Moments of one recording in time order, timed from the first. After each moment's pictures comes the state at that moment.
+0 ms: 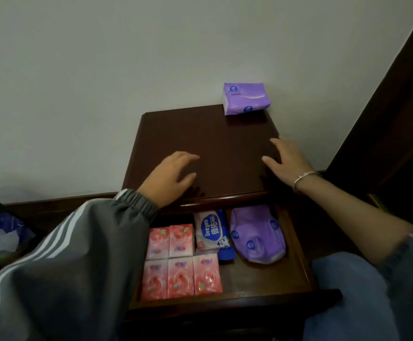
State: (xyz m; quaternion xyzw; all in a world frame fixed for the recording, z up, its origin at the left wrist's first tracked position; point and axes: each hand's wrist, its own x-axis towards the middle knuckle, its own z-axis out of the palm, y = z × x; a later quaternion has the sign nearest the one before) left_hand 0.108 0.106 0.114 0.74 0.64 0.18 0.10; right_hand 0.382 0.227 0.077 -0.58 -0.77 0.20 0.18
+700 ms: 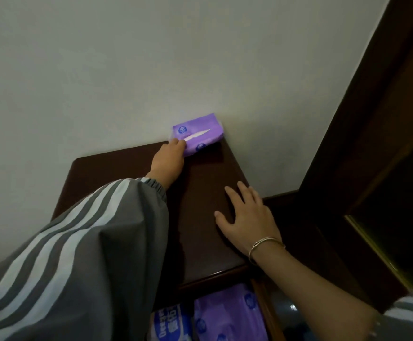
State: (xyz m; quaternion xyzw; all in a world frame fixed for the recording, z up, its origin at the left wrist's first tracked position) left_hand 0.160 0.387 0.073 0.73 0.68 0.10 -0.03; right_hand 0.367 0.257 0.036 -0.63 -0.75 0.11 0.17
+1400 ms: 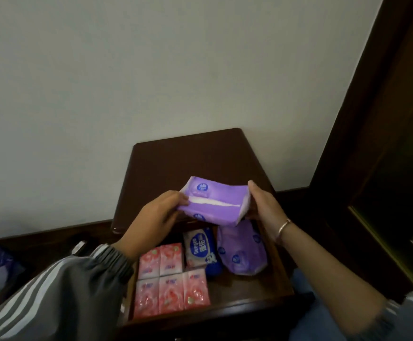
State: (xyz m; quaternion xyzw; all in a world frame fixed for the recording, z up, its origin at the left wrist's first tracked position) left_hand 0.124 0.053 0.117 0.80 0.53 0.29 0.08; right_hand 0.373 0.139 0.083 -0.49 -0.48 0.60 0.40
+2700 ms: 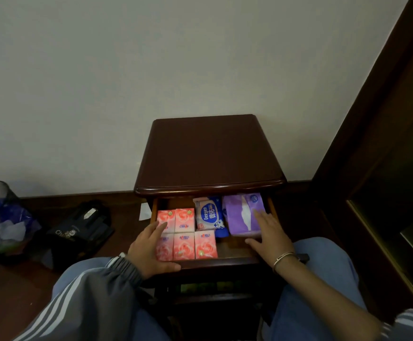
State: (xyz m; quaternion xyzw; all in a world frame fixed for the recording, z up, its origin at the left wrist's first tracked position) left_hand 0.102 -0.080 0.043 0.60 0.76 0.05 0.26; right_hand 0.398 0.032 0.012 -0.58 -0.79 0.19 0.08
